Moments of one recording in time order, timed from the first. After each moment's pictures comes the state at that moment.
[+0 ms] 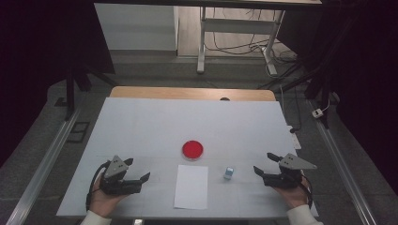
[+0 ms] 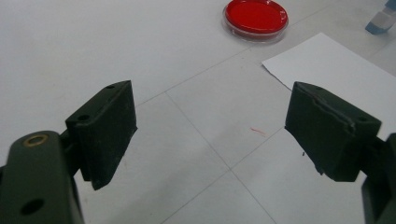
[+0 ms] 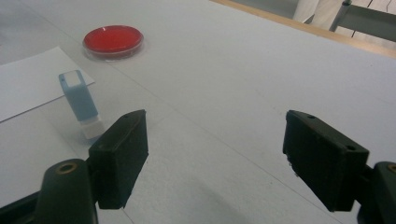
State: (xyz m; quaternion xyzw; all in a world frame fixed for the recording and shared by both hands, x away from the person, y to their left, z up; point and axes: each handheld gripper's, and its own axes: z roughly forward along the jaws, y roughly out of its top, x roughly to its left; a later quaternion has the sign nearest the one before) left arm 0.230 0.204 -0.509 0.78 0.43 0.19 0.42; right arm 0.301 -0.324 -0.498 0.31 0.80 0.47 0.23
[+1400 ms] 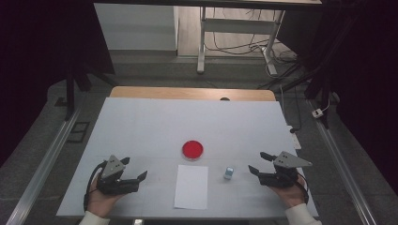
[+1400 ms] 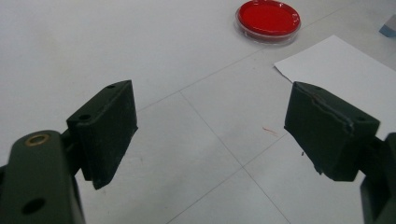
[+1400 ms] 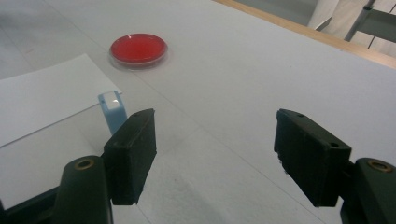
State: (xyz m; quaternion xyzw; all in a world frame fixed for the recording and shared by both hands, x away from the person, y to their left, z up) left arm 0.228 0.210 -0.507 0.77 0.44 0.21 0.41; right arm 0.298 -0.304 -0.481 0.28 0.81 0.46 0.22
